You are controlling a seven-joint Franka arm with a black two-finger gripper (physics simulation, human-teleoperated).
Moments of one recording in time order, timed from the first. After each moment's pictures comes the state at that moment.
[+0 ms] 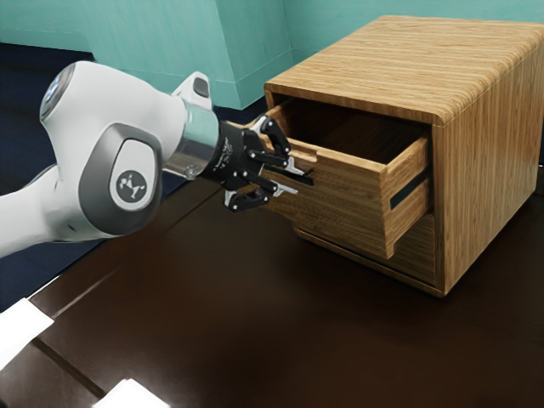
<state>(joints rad) 0.08 -0.22 -0.14 -2.03 -0.42 2.57 -1.12</state>
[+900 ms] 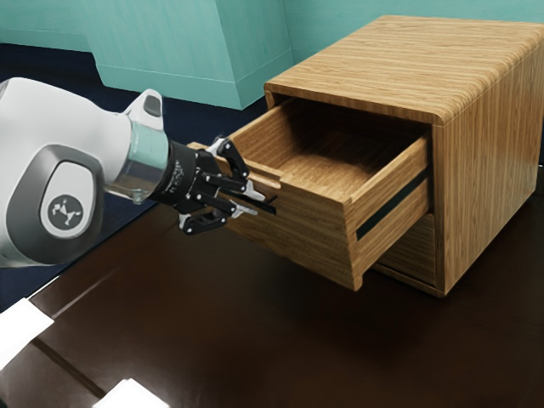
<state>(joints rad) 0.08 -0.44 -0.11 -2.21 -0.42 2.50 -1.10</state>
